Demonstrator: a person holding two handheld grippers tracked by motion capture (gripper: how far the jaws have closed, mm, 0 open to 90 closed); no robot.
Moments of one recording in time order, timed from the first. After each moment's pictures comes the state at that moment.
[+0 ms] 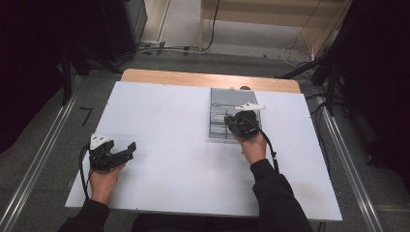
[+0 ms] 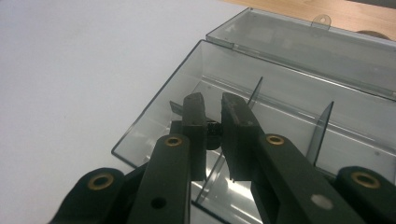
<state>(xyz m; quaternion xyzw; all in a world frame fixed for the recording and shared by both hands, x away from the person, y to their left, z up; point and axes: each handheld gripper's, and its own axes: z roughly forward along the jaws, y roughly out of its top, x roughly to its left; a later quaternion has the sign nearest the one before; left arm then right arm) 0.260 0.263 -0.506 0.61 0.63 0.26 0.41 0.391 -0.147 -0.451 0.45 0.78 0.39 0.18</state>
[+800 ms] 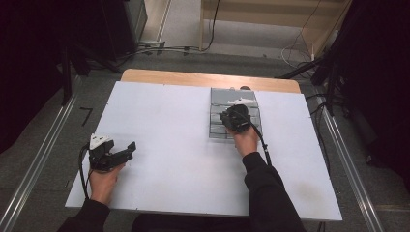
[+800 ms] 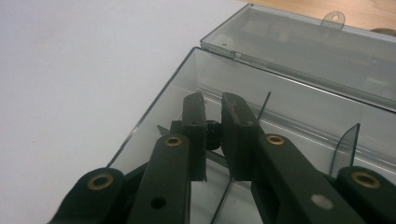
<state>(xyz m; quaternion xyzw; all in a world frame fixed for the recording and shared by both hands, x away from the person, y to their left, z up) 0.261 0.264 -0.507 0.61 0.63 0.25 0.41 0.421 -0.128 -0.465 0.47 0.78 0.37 0.18</state>
